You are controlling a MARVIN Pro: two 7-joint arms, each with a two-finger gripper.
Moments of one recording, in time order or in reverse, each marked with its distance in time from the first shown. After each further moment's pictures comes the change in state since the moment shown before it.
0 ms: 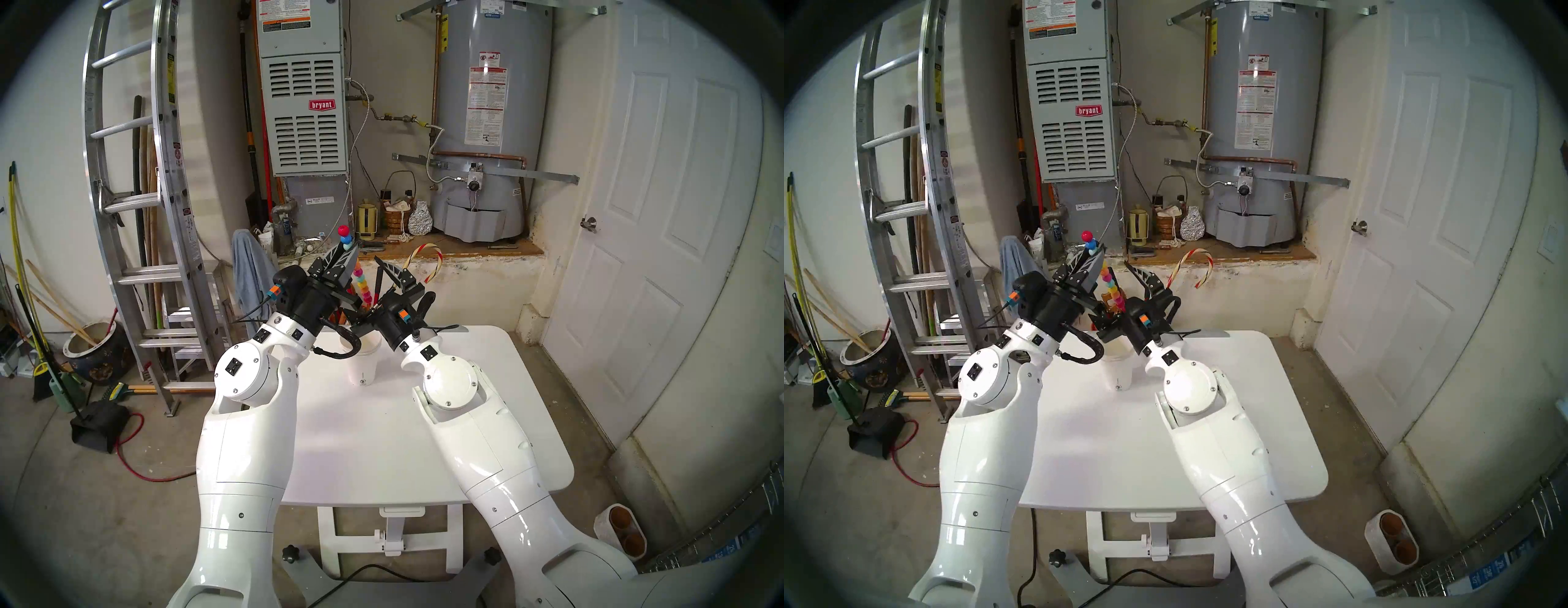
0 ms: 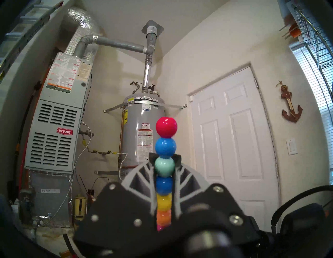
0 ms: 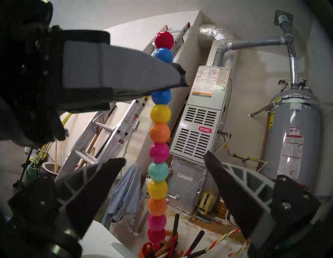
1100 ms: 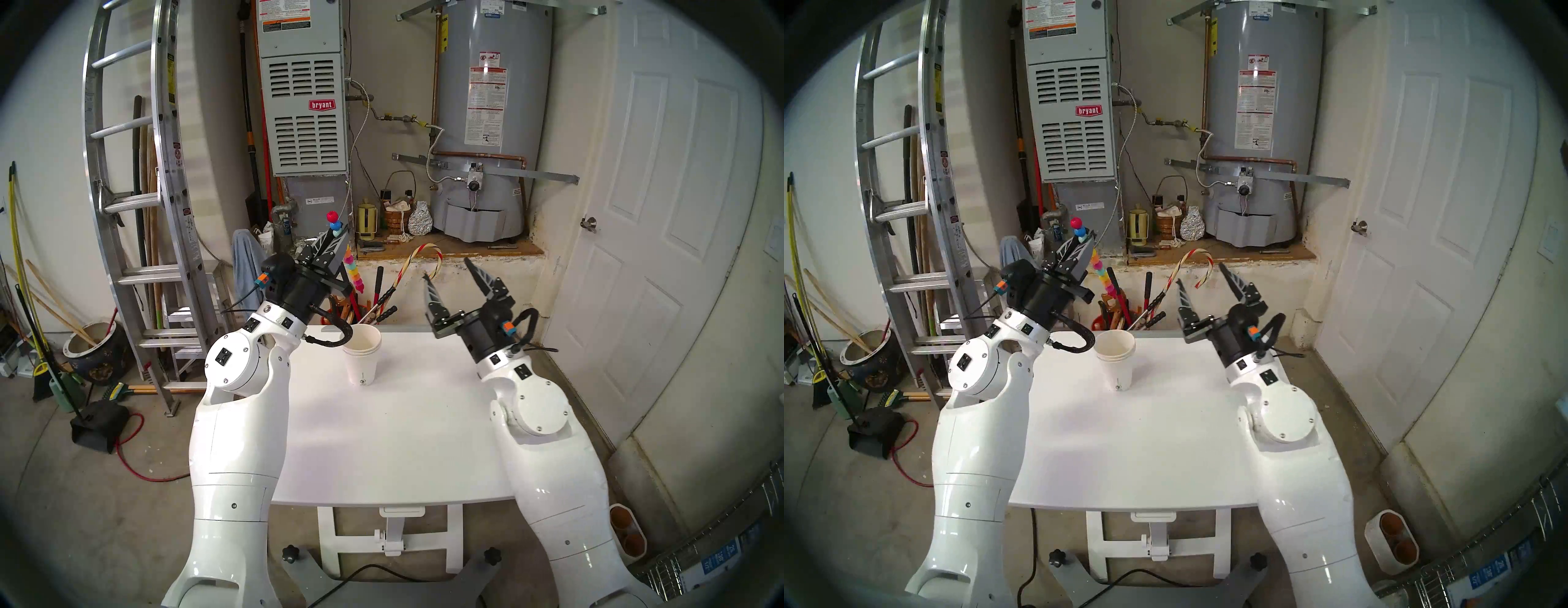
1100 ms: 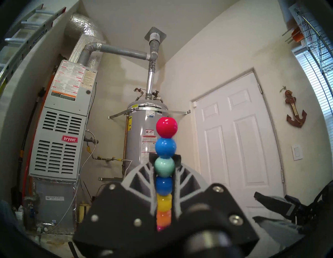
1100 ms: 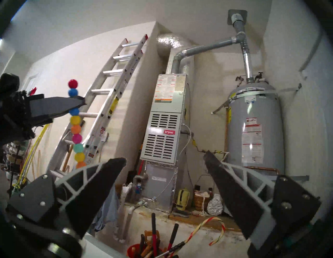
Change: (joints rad) left arm -0.022 0.026 -0.017 -0.019 -0.008 0.009 -0.012; right arm -0.256 0.148 0.296 -0.321 0.307 0.033 0.092
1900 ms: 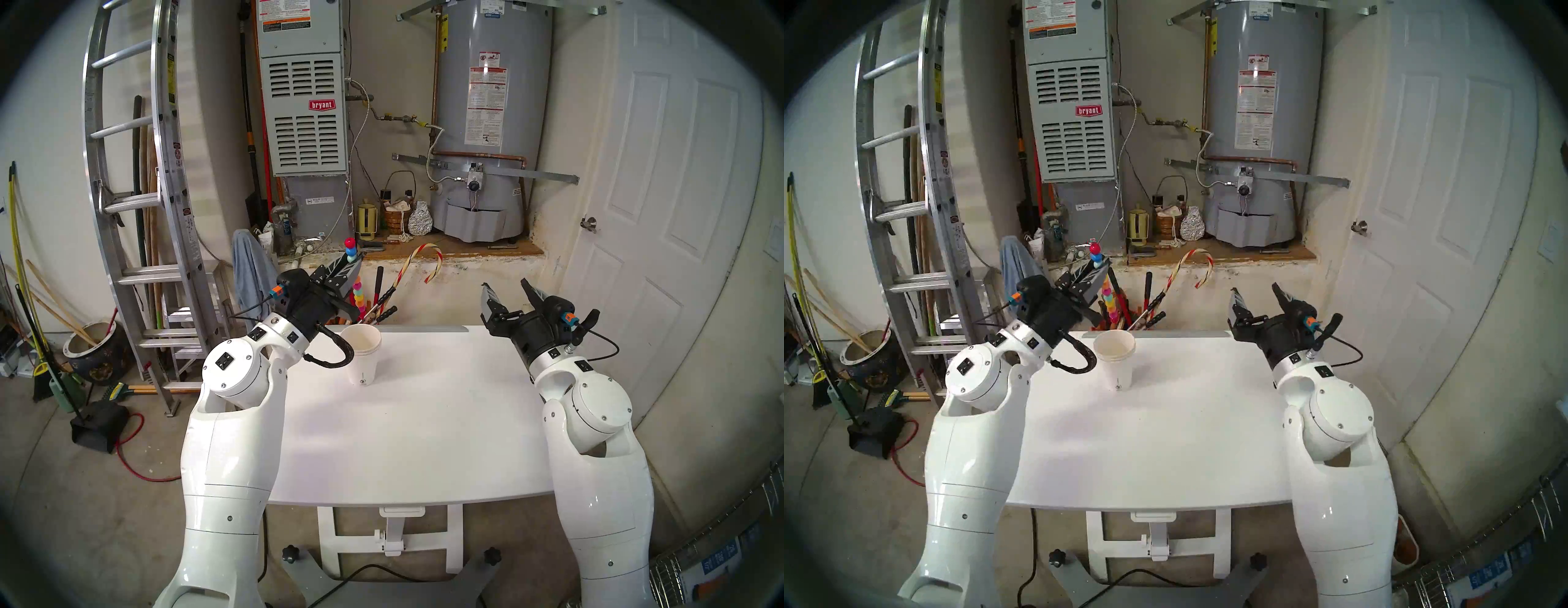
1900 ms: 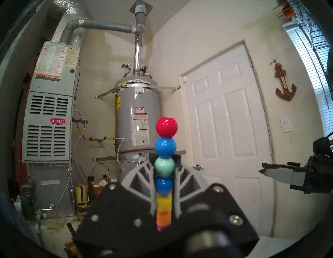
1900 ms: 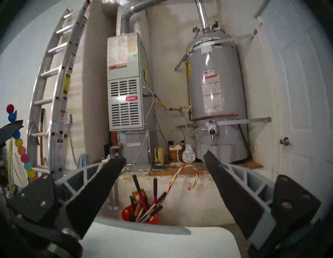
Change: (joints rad) left arm 0.053 0.040 0.021 -0.020 0.092 0.099 -0.022; right arm -0.101 0.007 0.124 -0.211 0.130 0.449 -0.095
